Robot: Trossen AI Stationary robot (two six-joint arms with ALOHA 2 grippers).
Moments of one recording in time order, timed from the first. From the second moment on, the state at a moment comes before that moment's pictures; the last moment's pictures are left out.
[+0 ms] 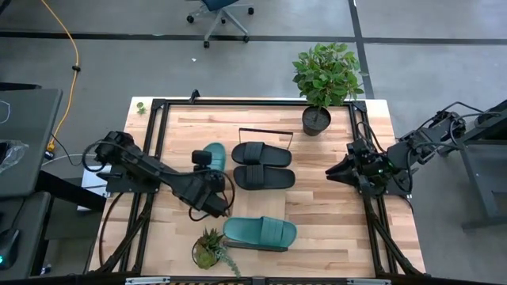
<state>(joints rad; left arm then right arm) -0.33 1.70 1.37 -1.52 -0.67 -0.42 0.57 0.75 1.02 -0.60 0.39 0.74</state>
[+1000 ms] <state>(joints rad) -0.33 1.59 1.56 -1.43 -0.85 0.34 0.57 0.75 1.02 -0.60 0.73 0.81</state>
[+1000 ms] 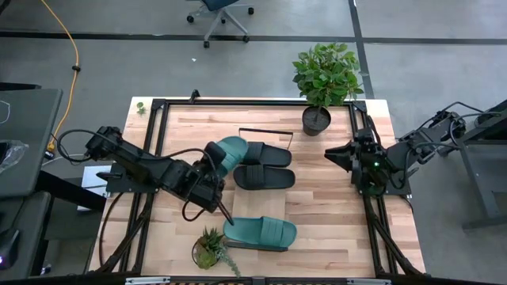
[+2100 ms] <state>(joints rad) -0.33 1.59 1.56 -0.82 -0.53 1.43 0.57 0.86 1.02 -0.61 0.83 0.97</state>
